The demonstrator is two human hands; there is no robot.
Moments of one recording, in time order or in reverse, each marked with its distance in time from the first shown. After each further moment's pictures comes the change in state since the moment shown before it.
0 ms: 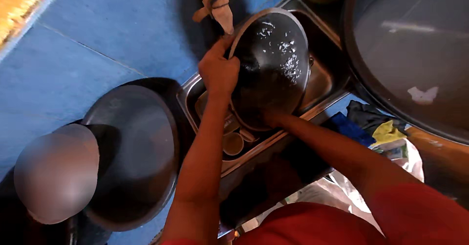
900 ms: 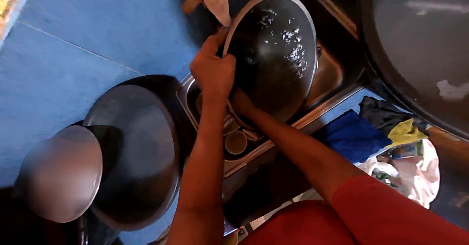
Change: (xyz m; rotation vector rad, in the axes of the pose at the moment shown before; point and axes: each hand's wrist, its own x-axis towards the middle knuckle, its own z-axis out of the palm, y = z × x) left_hand -0.001 -0.014 0.001 -0.059 0.029 0.001; right_hand 0.058 -0.093 -0.006 0.403 0.294 -0.044
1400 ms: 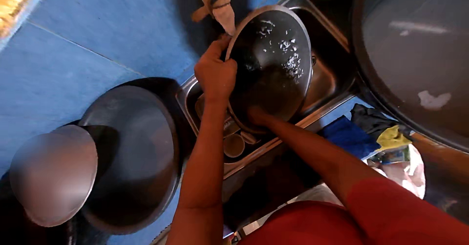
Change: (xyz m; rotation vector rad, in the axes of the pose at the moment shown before) left_hand 0.006 0.002 0.000 0.011 0.002 -0.011; right_hand -0.007 0.071 -0.005 -0.231 -0.243 -0.114
